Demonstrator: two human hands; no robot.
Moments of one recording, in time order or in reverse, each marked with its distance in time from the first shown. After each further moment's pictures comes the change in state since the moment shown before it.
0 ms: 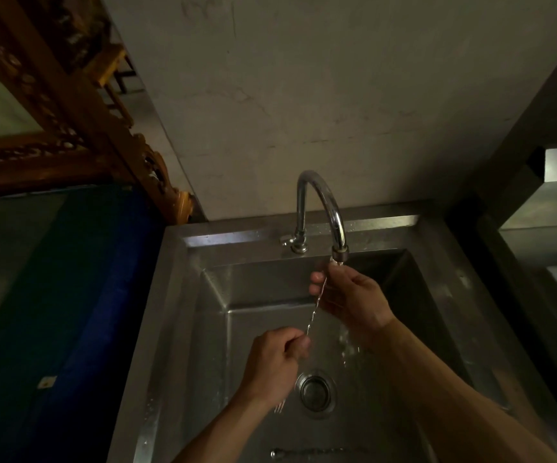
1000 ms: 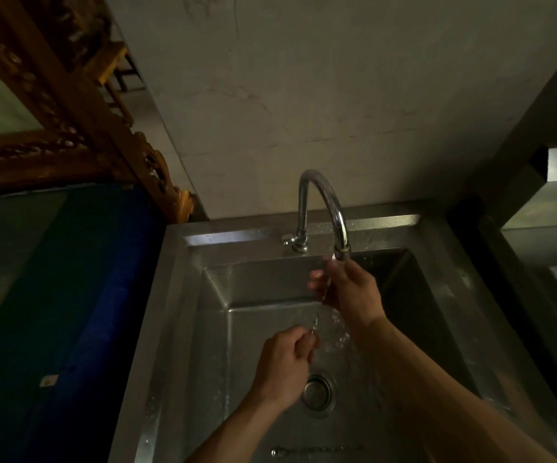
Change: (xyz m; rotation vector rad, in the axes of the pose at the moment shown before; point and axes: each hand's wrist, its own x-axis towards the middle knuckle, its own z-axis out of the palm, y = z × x) left_hand -0.001 0.006 0.010 -0.049 -0.008 -0.036; right_hand -0.001 0.001 0.014 -0.040 0.085 -0.097
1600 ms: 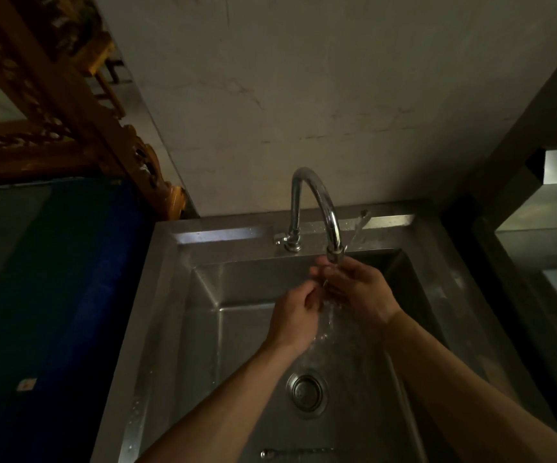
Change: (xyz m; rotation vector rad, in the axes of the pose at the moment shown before) left_hand 0.063 0.028 0.014 -0.066 0.040 0.094; right_hand 0.013 -0.018 -0.028 -0.166 -0.134 -0.021
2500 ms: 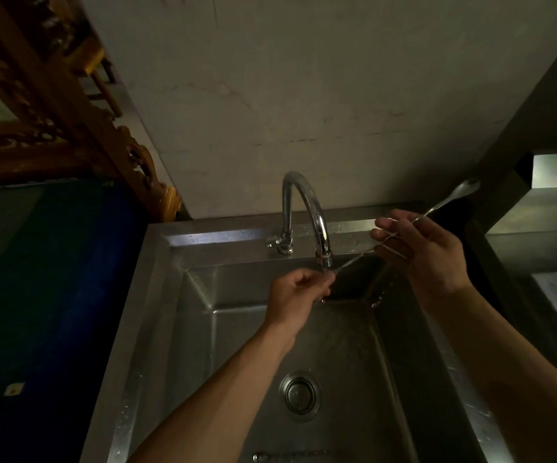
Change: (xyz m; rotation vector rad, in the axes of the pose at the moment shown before) left_hand 0.019 0.023 0.008 -0.544 0.032 -0.248; right_hand 0.000 -0.066 -0.061 0.138 0.288 -0.221
